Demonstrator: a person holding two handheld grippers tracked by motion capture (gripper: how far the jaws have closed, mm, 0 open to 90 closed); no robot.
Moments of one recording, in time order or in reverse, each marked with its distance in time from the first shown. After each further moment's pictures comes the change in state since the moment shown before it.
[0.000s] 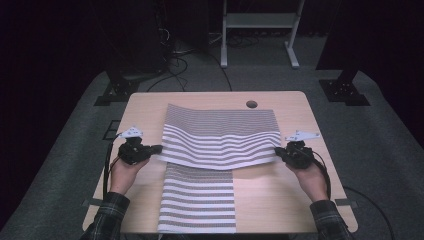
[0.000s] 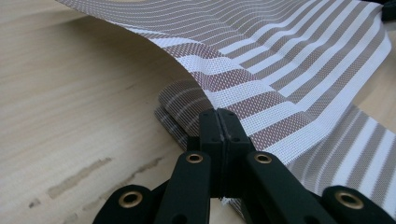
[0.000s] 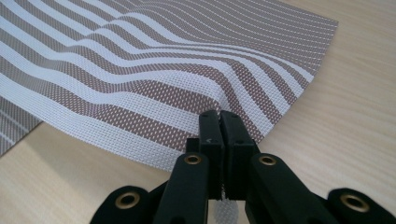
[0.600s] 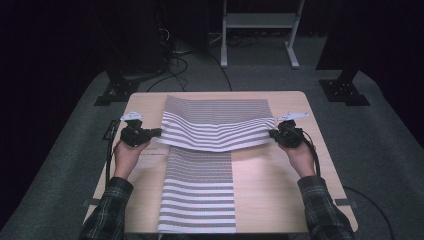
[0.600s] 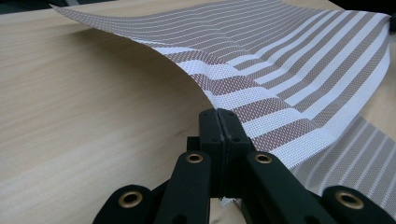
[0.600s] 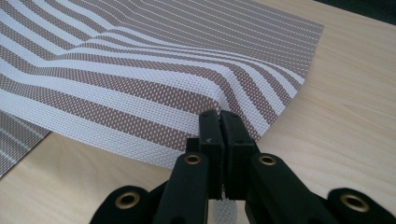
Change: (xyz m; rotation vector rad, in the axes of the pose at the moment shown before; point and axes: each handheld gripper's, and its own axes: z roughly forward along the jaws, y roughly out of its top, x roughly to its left) left arm 0.043 0.031 0.023 -0.031 0.054 -0.034; right arm -0.024 0.047 0.044 0.005 -0.026 0.022
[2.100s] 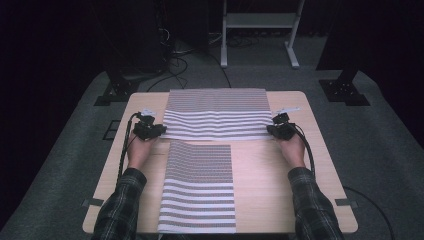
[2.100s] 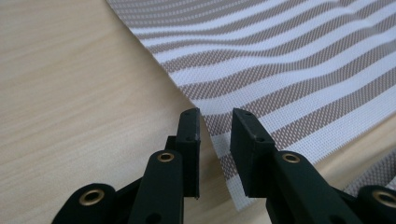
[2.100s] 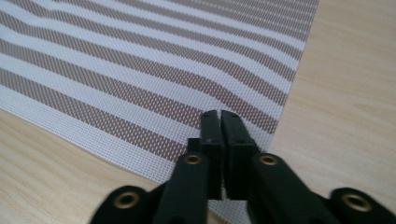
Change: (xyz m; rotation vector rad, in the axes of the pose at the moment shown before) left arm 0.020 -0.002 0.061 0.102 0.200 0.033; right arm -0.028 0.002 0.065 0.066 -0.052 0.073
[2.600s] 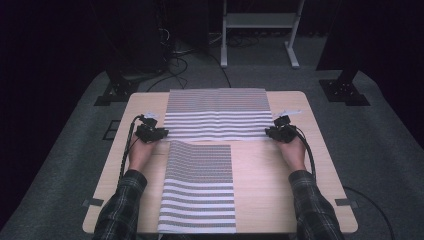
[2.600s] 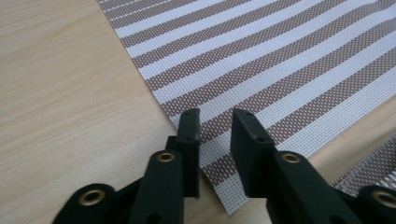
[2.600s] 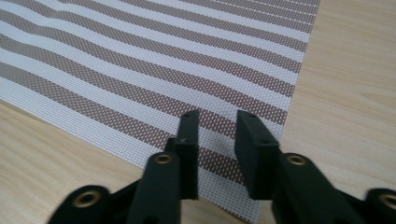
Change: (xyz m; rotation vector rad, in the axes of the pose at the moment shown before) left arm -0.003 -0.006 0.006 0.043 -0.009 0.013; right arm -0.002 -0.008 -0.005 -0.032 0.029 0.030
